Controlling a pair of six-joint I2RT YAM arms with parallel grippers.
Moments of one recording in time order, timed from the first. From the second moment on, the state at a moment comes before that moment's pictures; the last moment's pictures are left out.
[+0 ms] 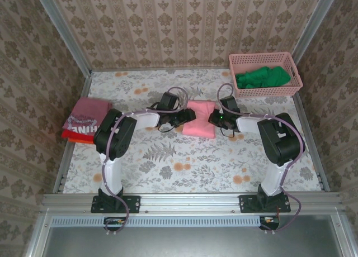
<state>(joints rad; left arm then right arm) -0.60 2.02 1.21 -0.01 0.45 -0.78 0.31 1.84 0.93 0.07 -0.20 0.73</state>
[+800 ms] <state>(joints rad) -0.61 2.16 1.33 0.05 0.54 -0.76 0.31 1.87 0.92 0.14 -0.25 0.73</state>
